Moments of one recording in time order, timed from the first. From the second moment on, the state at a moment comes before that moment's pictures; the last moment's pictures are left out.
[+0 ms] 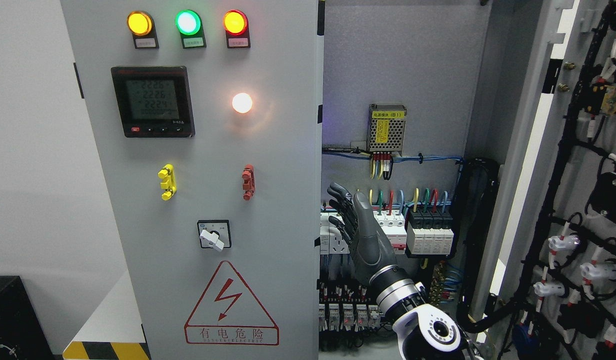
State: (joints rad) left arm 0.05 0.06 -0.24 0.09 0.24 -0.20 -0.17; right arm -0.64 0.06 0.23 -1.54 -0.33 0.25 0.09
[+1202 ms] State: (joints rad) left arm 0.04 0.07 -0.24 0.09 0.24 -0.21 -0.16; right arm -0.68 0.01 0.22 -1.49 -0.39 0.25 0.22
